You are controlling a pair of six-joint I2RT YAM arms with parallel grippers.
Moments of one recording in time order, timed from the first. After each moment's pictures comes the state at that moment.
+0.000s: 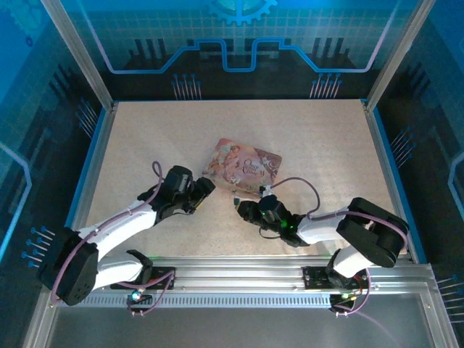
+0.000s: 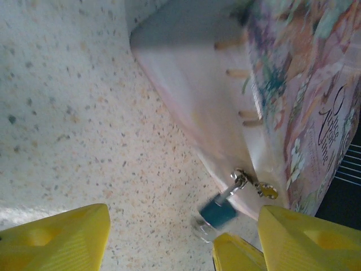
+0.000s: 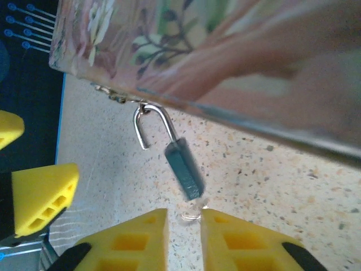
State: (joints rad) left arm -0.48 1.18 0.59 -0.21 0.16 -1.24; right arm 0.92 1.51 0.39 0.57 0.09 1.16
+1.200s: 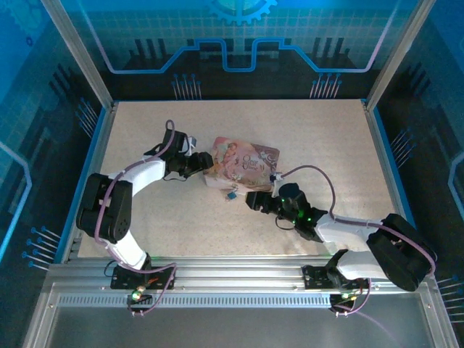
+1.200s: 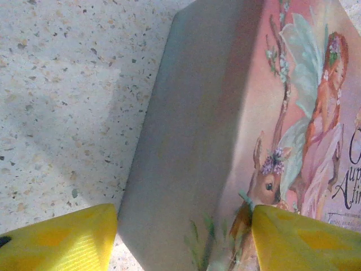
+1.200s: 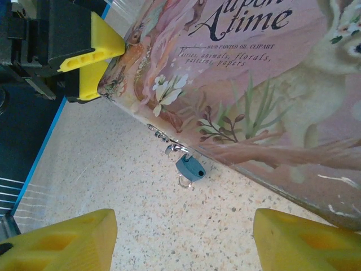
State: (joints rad) left arm -0.21 1.68 1.01 -0.28 0.42 -0.58; right arm 0.71 1.28 0.36 0.46 -0.08 0.74
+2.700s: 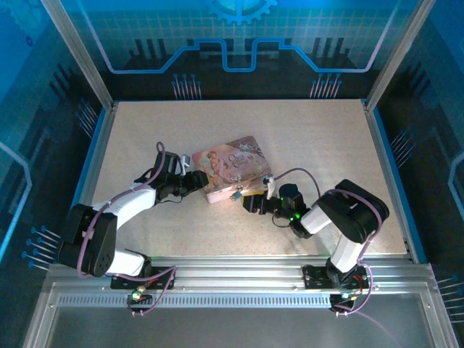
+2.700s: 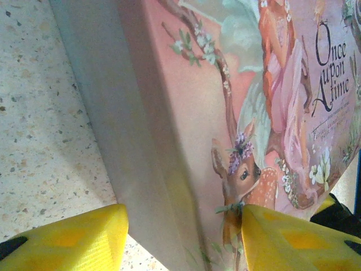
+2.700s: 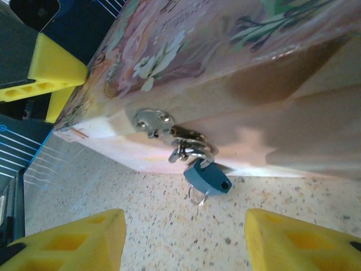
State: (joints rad) left arm -0.24 1.40 0.67 -0.14 0.44 -0.69; right arm 0.62 1.76 0.34 1.07 -0.34 0.61
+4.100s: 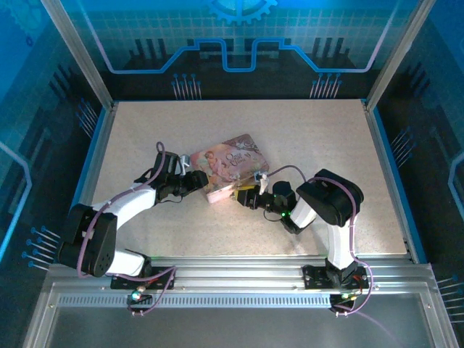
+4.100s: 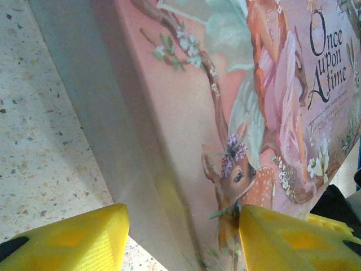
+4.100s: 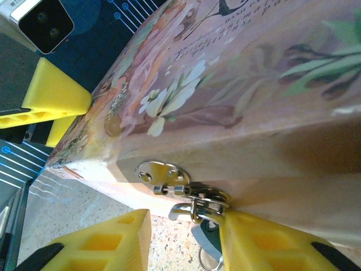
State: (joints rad) left arm -0.24 1.40 0.67 -0.14 0.44 -0.69; right arm 0.63 1.97 0.44 1.28 -0.37 0.60
